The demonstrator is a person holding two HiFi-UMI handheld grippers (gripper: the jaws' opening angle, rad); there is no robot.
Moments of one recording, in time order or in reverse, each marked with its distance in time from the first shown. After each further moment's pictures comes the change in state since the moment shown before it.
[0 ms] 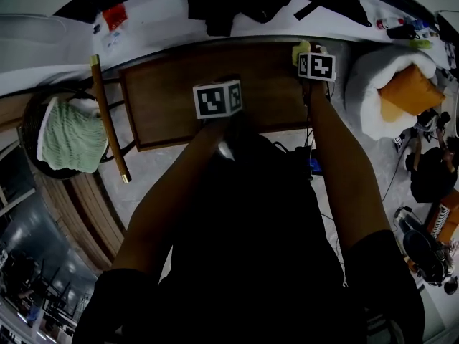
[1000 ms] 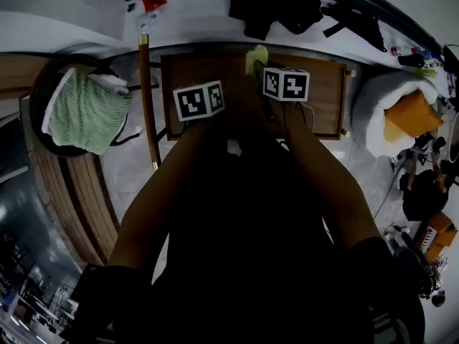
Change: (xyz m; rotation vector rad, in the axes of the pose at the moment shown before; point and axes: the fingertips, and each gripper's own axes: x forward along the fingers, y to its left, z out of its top) left arm -0.123 0.145 0.002 -0.121 -0.104 0.081; right arm -0.057 0.305 0.021 -0.015 -0.156 0.409
